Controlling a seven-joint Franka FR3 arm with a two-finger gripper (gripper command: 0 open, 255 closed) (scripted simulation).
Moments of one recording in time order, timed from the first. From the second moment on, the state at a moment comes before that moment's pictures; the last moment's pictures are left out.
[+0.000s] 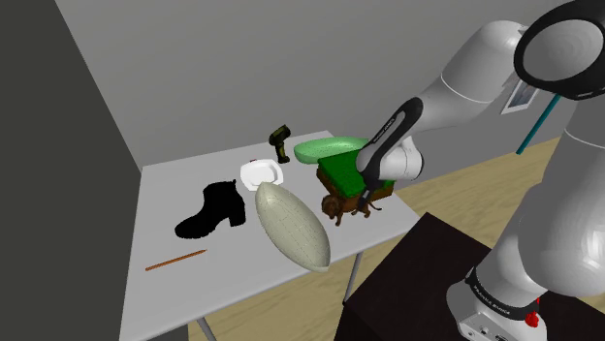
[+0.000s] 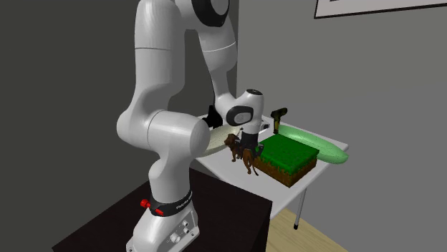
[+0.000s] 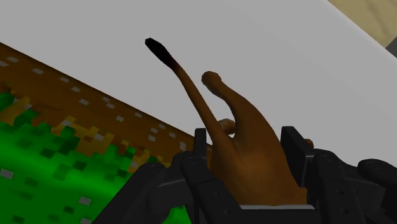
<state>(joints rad) 0.17 0.17 -0.28 -2.66 0.55 2.88 -0.88</state>
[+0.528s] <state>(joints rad) 0.22 0.03 -0.37 -2.69 0.31 2.79 -0.69</state>
